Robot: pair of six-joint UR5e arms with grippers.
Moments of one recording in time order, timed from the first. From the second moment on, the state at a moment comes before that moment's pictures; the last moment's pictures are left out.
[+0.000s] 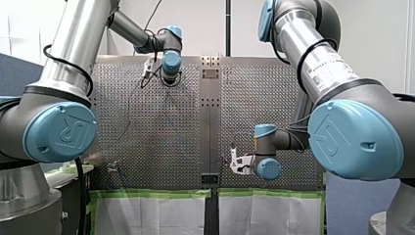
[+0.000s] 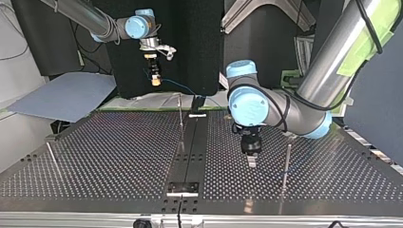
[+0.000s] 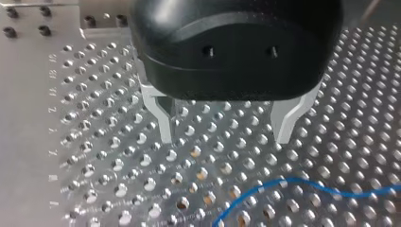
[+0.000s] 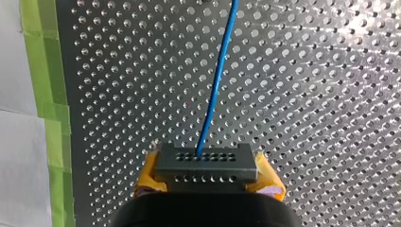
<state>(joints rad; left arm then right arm) -0.35 -1.88 -1.39 -3.11 -2.11 -1.30 2.08 -0.81 1.98 -1.07 1.62 1.52</state>
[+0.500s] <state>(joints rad) -0.37 -1.91 -1.38 -3.05 -2.24 -1.22 2.08 -0.81 1.98 -1.07 1.62 1.52</state>
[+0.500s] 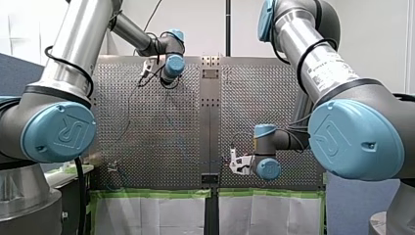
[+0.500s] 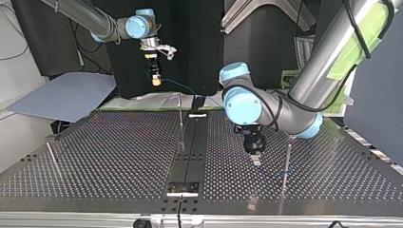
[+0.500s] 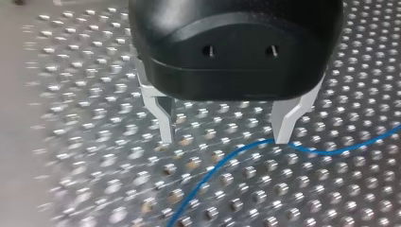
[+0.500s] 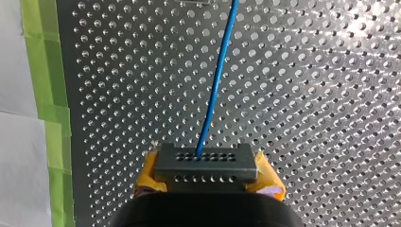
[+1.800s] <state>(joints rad) -0.38 -2.05 -1.27 -3.01 -2.34 -1.12 2.08 -0.81 1.98 -1.07 1.62 1.51</state>
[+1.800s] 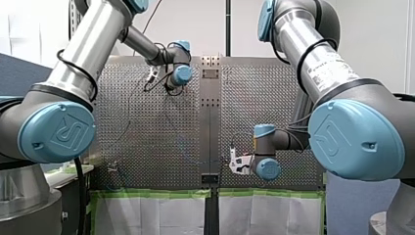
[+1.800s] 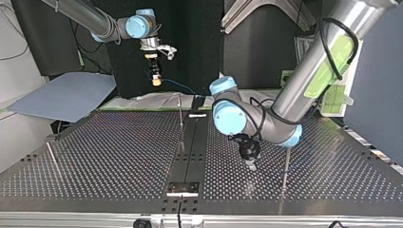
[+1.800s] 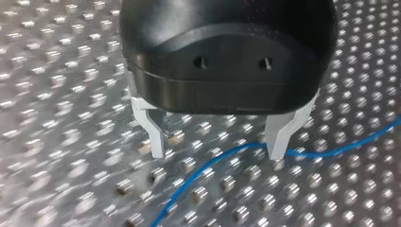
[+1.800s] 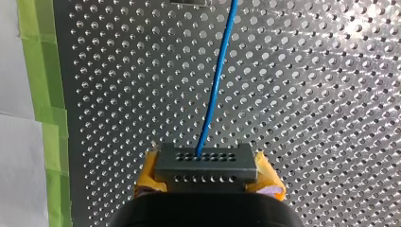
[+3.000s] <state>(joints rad) -0.40 -2.11 -1.36 -2.98 -2.43 -1.02 2.08 -0.81 1.98 -1.07 1.62 1.51</state>
